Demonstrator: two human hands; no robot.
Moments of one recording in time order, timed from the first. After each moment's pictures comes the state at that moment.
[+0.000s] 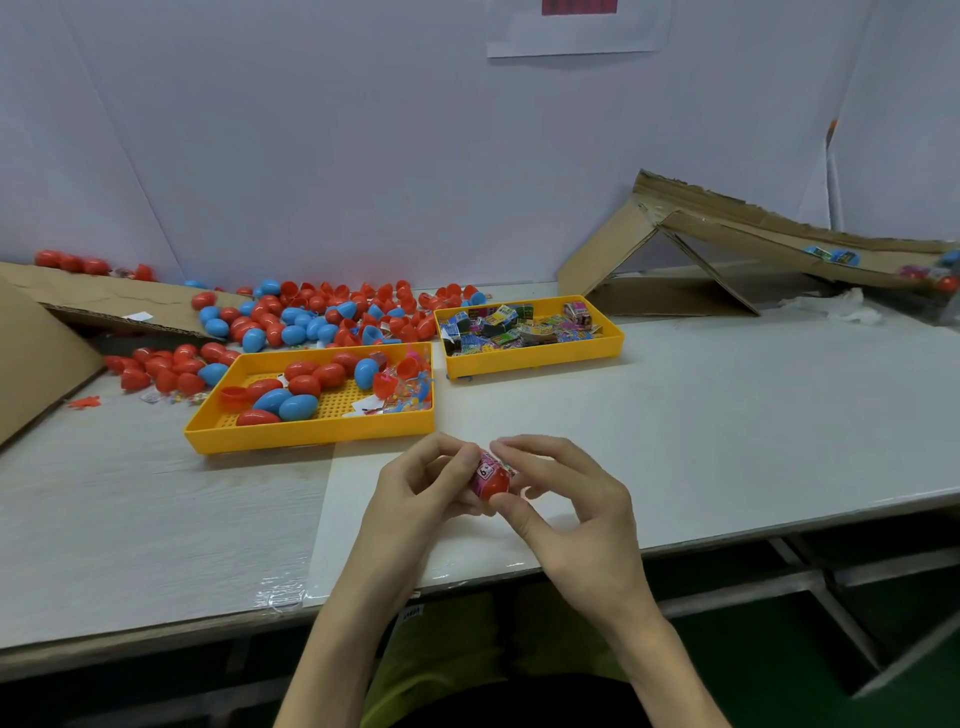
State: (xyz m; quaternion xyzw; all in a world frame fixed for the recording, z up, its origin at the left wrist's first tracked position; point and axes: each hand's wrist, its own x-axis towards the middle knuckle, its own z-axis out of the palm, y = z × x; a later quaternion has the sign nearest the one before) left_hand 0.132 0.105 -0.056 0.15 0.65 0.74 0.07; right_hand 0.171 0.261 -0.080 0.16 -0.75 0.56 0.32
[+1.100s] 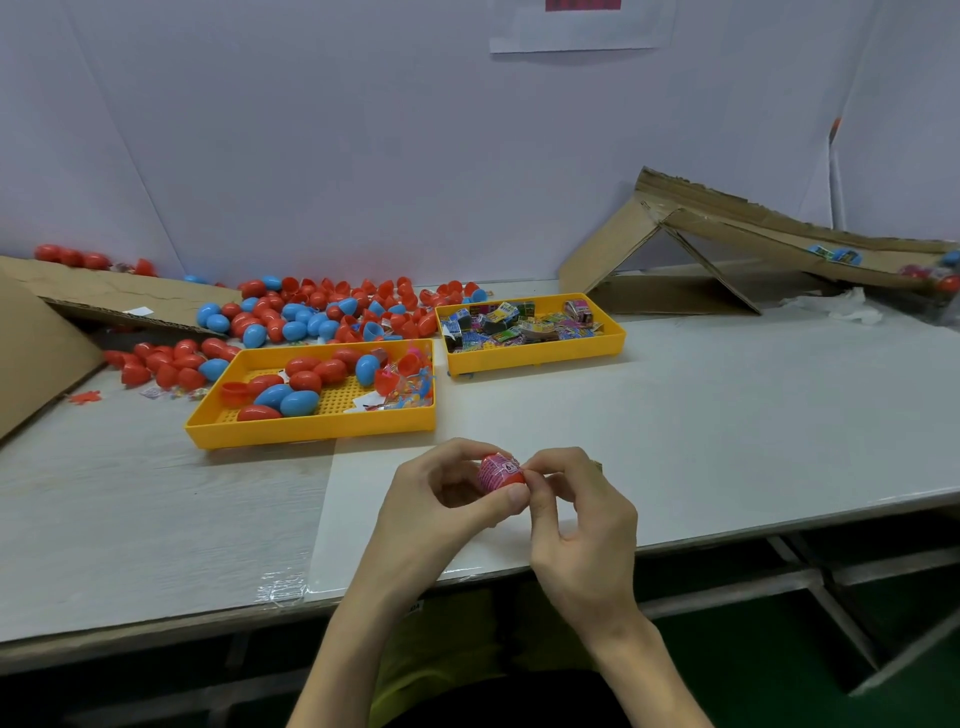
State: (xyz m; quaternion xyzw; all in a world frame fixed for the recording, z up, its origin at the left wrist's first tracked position) left_hand 0.141 0.108 -0.057 0.20 0.73 0.65 0.03; right_hand 0.172 0.251 -0.092 0.10 -0.78 0.46 0.42
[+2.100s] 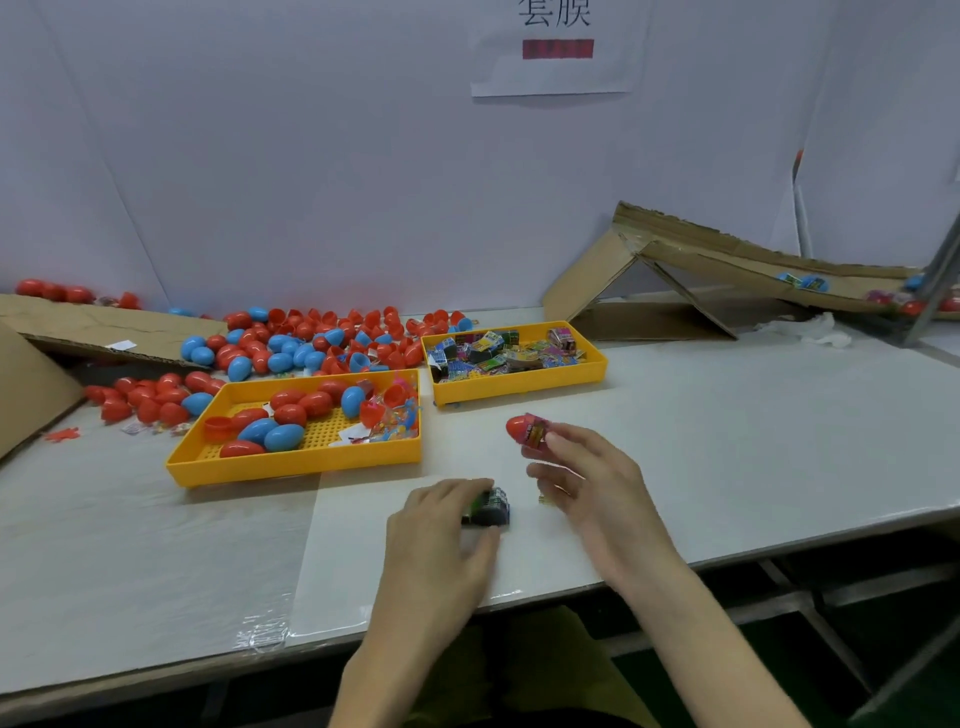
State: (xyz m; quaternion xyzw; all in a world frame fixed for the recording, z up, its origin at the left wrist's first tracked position) left_hand 0.136 0.128 -0.067 0.17 0.92 0.34 -0.08; right_hand 0.144 0.289 -0.046 -0.12 -0.54 0.83 0.10
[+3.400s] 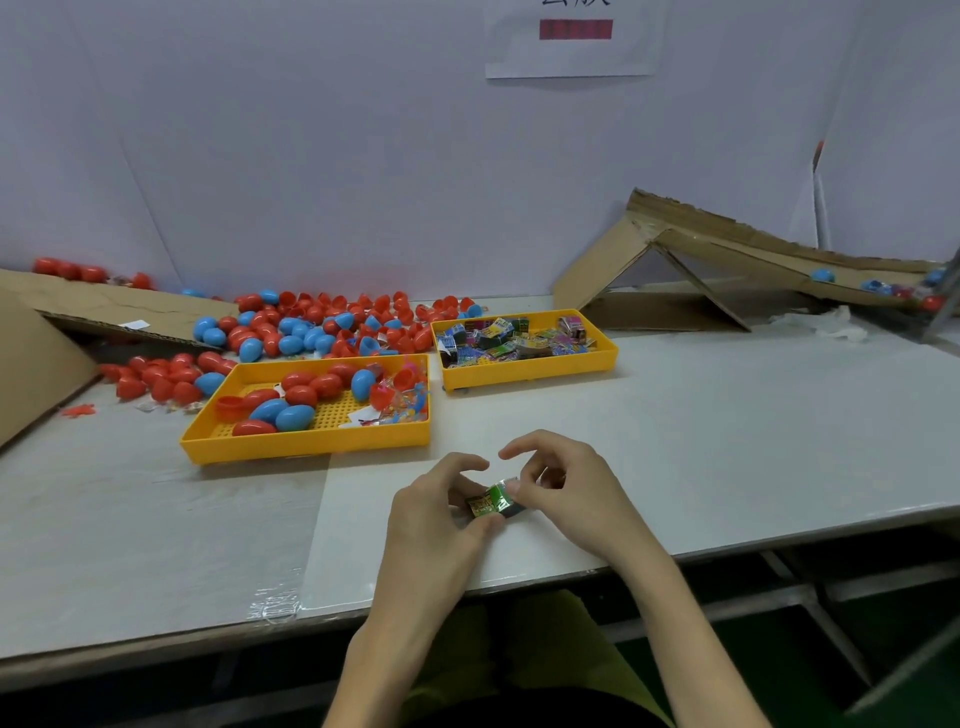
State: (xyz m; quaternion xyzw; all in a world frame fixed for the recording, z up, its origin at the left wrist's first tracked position) left_hand 0.140 0.122 -0.066 0.15 0.85 0.51 -0.08; right_hand 0.134 0.292 -0.064 0.03 -0.86 0.51 0.10
